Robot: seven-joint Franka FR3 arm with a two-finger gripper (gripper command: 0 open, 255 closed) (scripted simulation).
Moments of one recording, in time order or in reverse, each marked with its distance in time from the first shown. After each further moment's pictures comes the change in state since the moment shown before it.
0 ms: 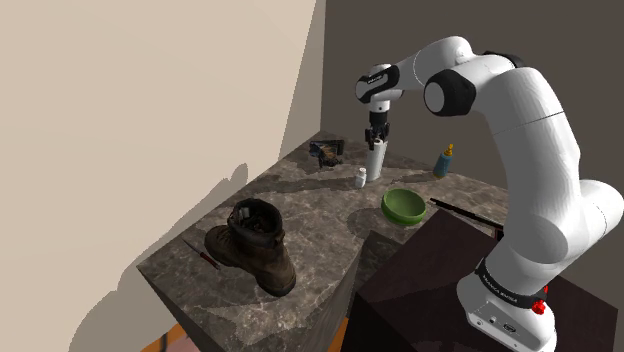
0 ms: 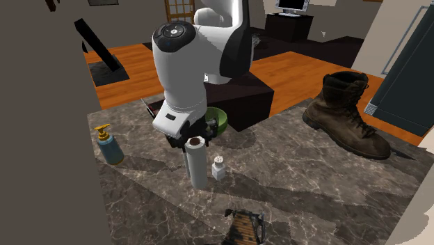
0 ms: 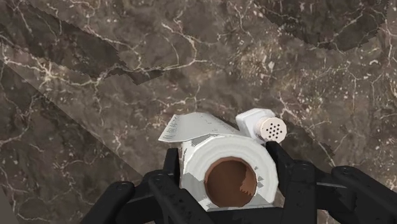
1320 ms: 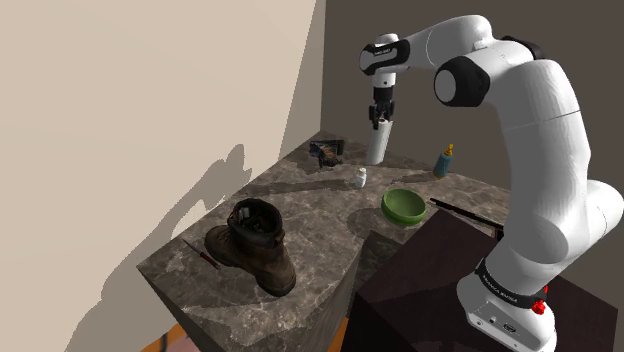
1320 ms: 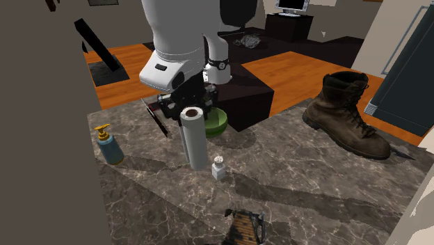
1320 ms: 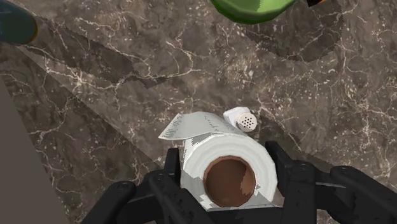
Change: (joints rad) arm 0.003 -0.105 -0.018 0.092 -0.025 -0.194 0.010
